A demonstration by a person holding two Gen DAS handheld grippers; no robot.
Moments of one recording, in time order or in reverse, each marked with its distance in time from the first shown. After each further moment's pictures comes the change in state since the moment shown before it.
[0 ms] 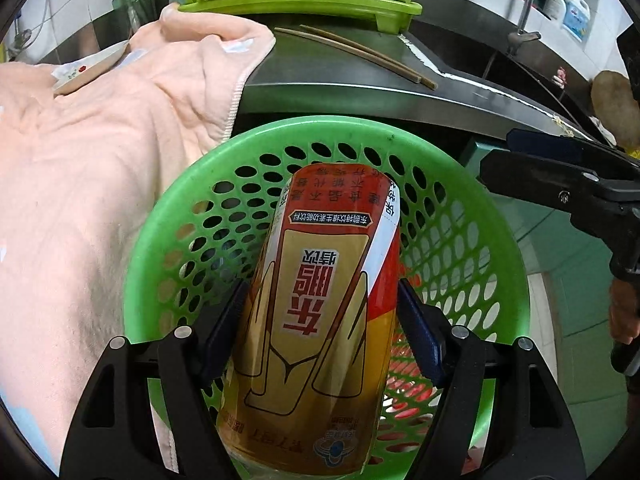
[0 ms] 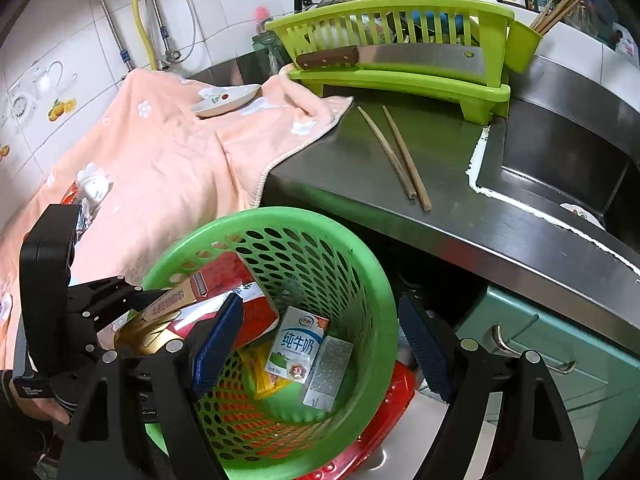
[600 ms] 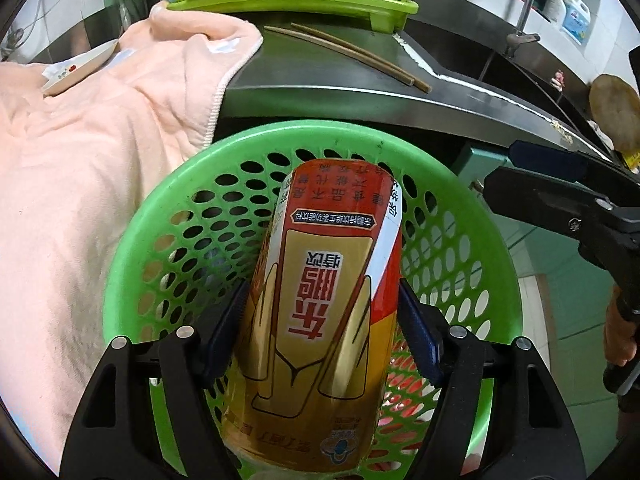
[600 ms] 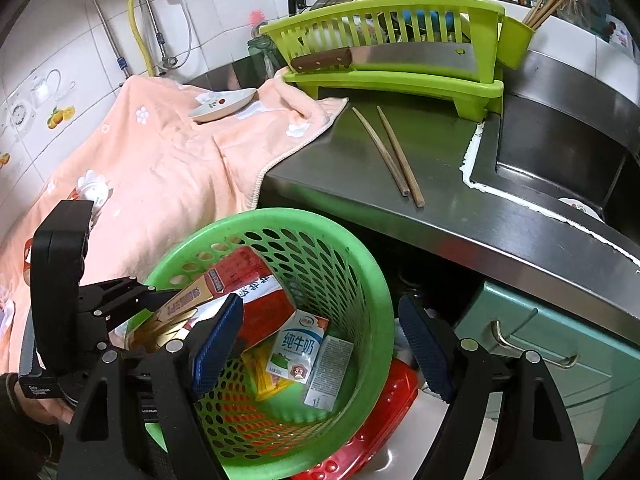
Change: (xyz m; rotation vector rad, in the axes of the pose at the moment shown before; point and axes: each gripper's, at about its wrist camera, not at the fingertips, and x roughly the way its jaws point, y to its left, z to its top) left arm 0.013 -0.008 0.010 -0.009 0.013 -0.028; right arm -0.003 -0.006 -0.002 0.023 -0.009 0.000
